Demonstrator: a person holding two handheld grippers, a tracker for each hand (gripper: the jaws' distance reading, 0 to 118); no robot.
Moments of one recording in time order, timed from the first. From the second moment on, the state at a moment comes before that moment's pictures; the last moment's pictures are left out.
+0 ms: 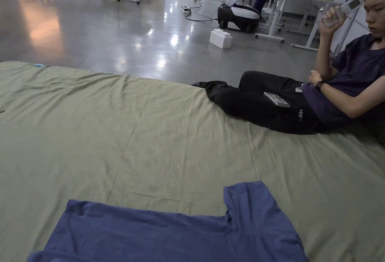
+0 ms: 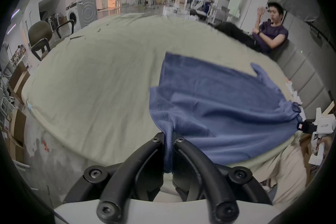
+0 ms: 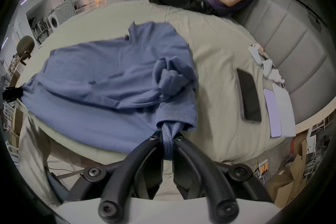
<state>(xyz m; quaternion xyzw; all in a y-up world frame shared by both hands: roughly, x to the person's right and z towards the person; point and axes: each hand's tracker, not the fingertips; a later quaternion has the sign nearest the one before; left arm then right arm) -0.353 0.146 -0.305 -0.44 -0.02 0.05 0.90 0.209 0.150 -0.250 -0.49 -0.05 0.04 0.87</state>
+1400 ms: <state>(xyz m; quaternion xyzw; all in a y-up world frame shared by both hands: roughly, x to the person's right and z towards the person) -0.261 0.244 -0.381 -0.10 0.02 -0.01 0.99 0.119 0.258 -0.342 -0.03 -0.08 0.05 1.00</state>
